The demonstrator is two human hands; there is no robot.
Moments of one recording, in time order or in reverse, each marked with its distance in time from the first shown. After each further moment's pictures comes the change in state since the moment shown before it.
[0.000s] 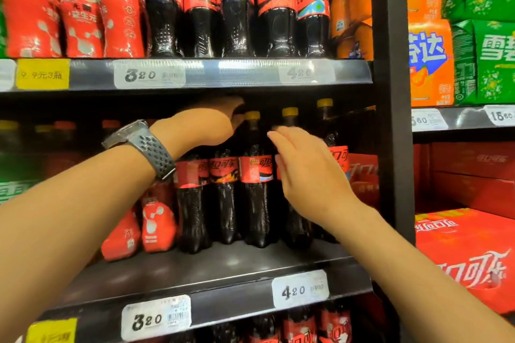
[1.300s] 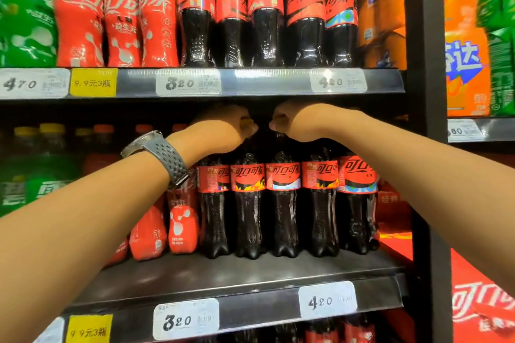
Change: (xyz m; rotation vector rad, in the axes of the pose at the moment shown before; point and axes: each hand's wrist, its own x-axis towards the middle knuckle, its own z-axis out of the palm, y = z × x) left_hand -0.004 -0.033 0.001 -0.049 0.012 -0.044; right_hand 0.136 0.014 0.003 0.003 -0.610 0.105
